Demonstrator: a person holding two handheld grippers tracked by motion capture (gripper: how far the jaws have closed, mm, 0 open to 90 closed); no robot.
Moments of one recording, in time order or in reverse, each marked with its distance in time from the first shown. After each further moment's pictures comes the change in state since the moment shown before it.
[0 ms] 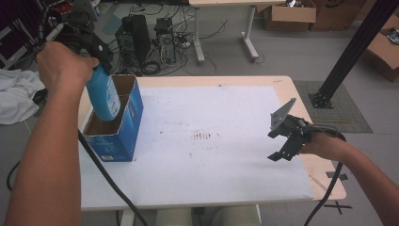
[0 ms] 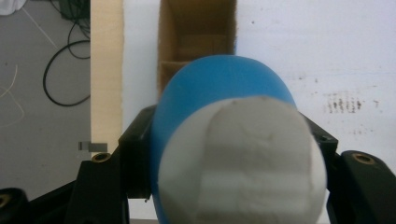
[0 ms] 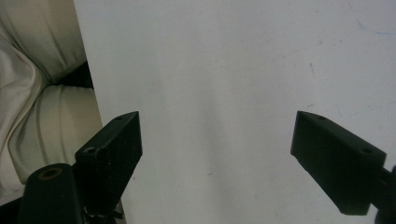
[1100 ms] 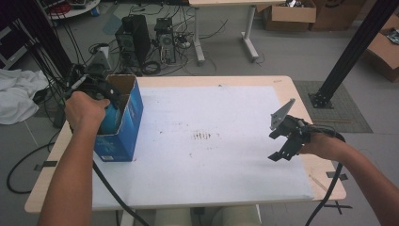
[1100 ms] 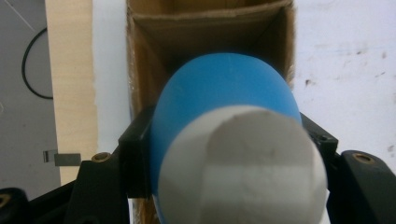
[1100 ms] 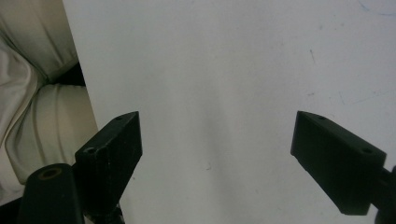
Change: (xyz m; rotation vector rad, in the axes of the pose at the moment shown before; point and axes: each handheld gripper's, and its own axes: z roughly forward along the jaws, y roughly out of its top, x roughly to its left) left arm 0.010 -0.024 0.128 0.073 -0.008 0.049; right arm -0.006 -0.005 0.007 0.019 0.002 0.032
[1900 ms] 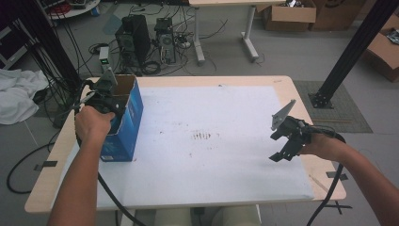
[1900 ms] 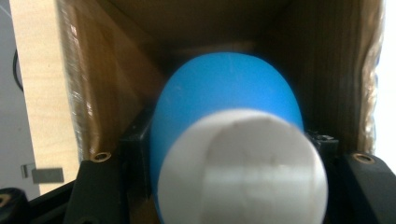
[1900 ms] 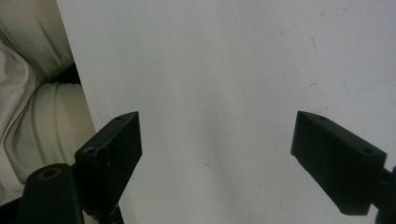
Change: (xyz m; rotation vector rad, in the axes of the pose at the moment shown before) left arm 0.002 -0.006 0.052 0.021 -0.005 0.032; right arm -0.005 -0.007 0.005 0.009 0.007 0.023
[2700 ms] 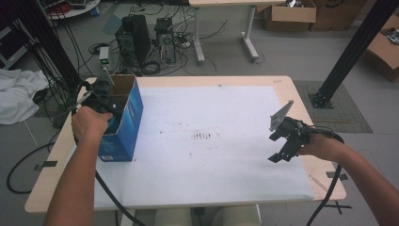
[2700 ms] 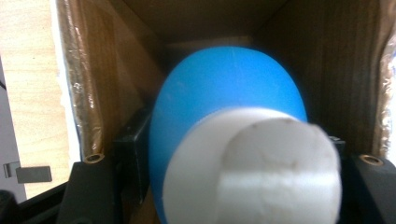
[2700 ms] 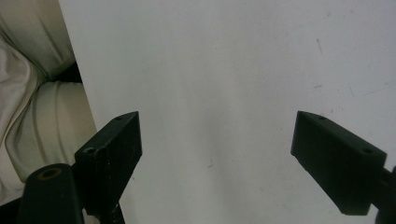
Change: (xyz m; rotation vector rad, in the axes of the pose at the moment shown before) left arm 0.010 -0.001 0.002 0.018 -0.055 -0.022; right arm 0.002 0.003 0.003 0.008 0.006 -0.008
